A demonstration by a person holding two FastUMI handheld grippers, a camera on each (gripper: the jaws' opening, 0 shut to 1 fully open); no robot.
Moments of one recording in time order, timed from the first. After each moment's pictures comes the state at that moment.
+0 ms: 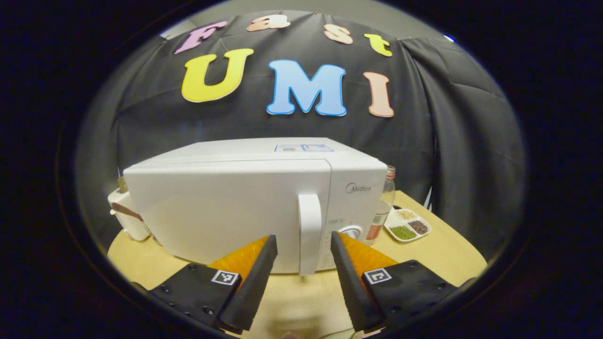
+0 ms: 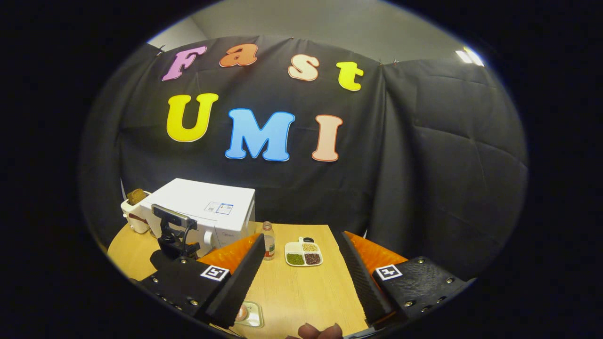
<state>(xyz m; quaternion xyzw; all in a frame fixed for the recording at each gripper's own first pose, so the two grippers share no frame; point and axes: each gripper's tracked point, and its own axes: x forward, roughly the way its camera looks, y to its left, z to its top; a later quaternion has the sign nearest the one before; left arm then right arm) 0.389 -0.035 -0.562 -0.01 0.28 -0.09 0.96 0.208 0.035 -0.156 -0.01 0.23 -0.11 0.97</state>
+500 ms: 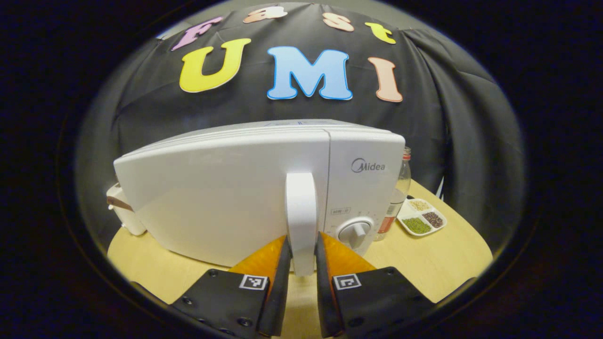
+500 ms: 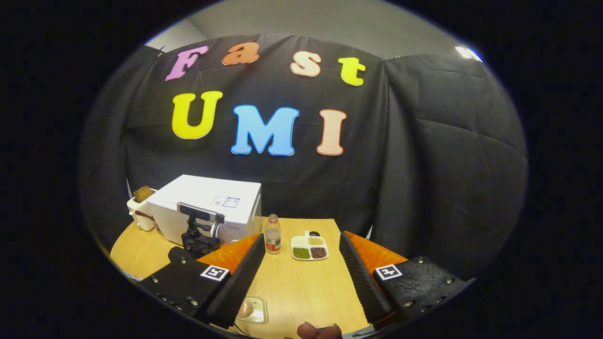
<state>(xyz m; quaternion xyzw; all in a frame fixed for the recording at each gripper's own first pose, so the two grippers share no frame) 0.401 -0.048 -0.591 0.02 0.30 -0.07 0.95 0.189 0.044 -0.165 0.00 0.23 -0.09 0.97</state>
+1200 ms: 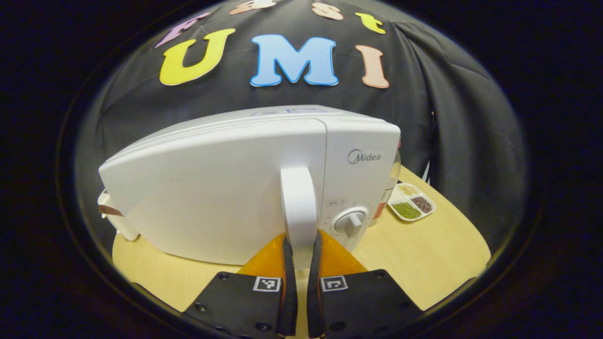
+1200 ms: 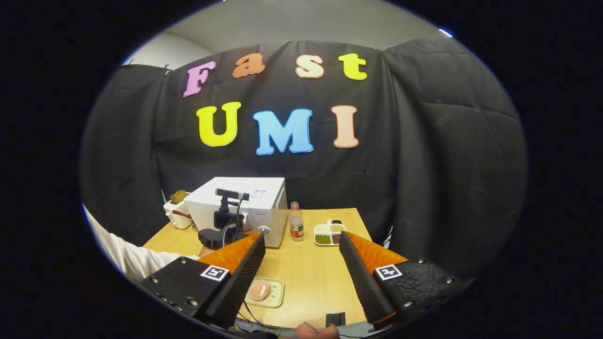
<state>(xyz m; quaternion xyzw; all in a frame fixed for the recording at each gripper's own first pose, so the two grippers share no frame) 0.394 -0.048 -0.598 0.00 0.37 -0.11 0.92 0.098 0.030 -0.165 0.07 0.23 0.00 0.97</state>
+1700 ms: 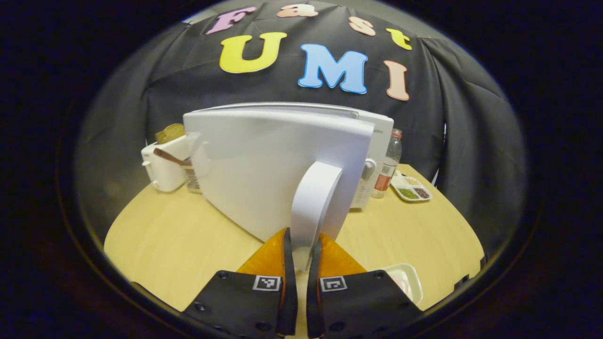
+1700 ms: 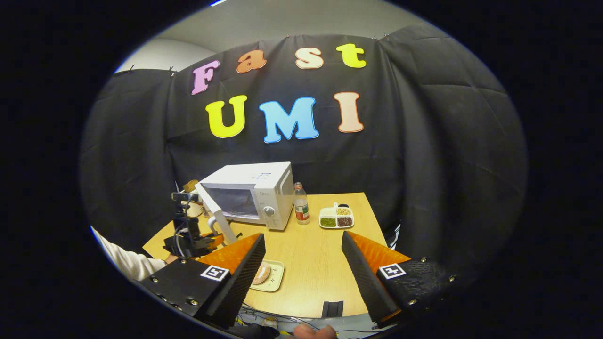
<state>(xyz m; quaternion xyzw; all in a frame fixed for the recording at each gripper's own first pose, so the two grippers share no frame) 0.217 0.067 -0.566 -0.02 0.36 -0.03 0.93 0.059 0.019 -0.218 0.10 0.25 0.05 0.96</state>
